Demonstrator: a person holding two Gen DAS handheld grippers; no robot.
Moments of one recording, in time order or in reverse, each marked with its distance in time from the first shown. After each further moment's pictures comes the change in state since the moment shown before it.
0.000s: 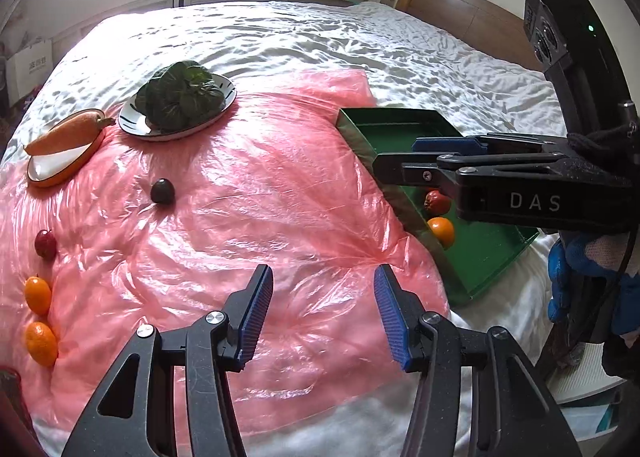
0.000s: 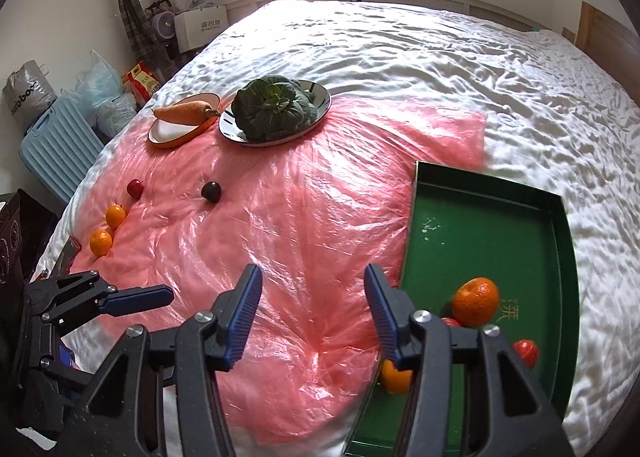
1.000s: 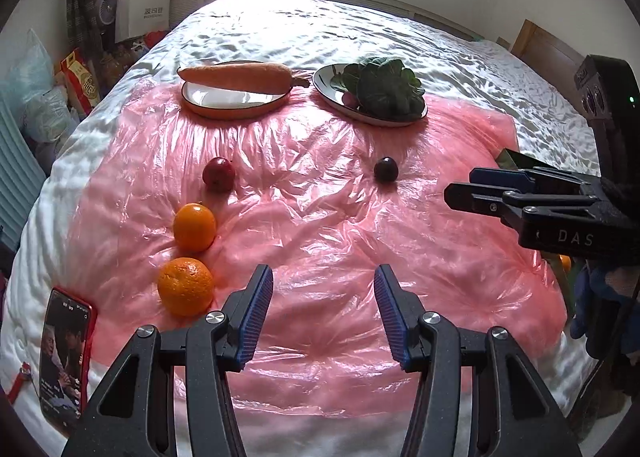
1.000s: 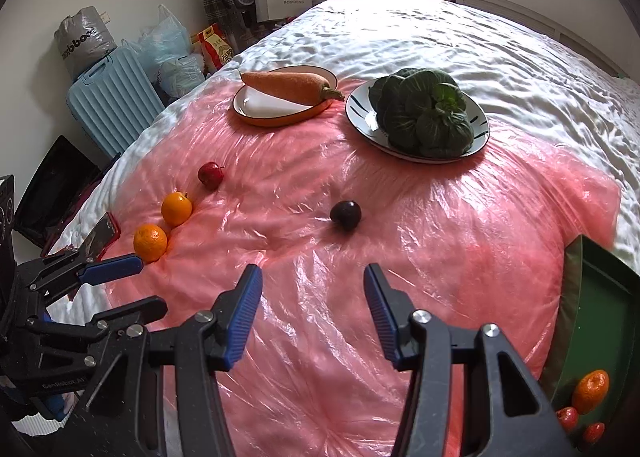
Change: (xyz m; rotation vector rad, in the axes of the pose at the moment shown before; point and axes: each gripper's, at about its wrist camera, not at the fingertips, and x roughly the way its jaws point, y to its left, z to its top) left arm -0.046 0.158 -0.044 -0.282 -0.053 0.259; right arm 0.082 0.115 0.038 -0.184 0.042 0.164
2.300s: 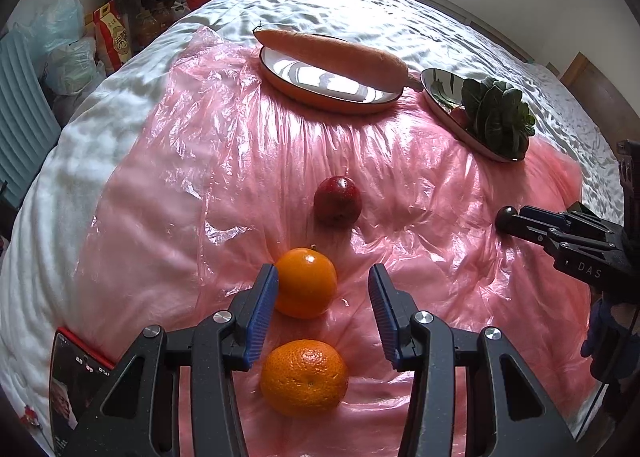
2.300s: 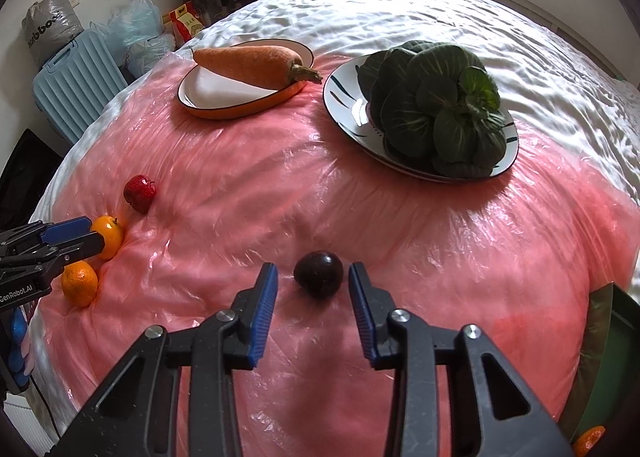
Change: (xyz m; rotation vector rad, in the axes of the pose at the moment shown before) left arm 0.065 0.102 0.034 -0.142 0.063 0.041; right arm 0.089 -0.018 0.039 0.005 0.083 -0.095
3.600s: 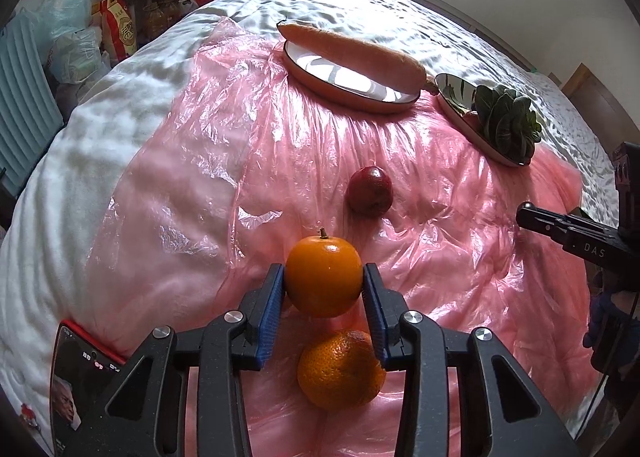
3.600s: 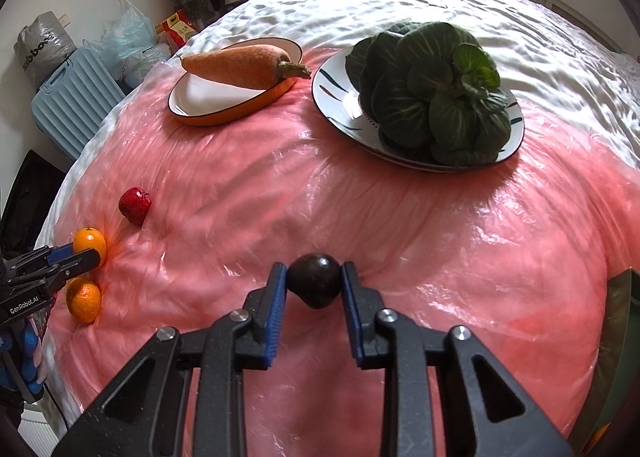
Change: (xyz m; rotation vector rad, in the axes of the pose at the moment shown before) left arm -0.006 0.024 -0.009 -0.033 -0.009 -0.021; right arm -0.002 -0.012 0.001 0.083 -0.010 0.054
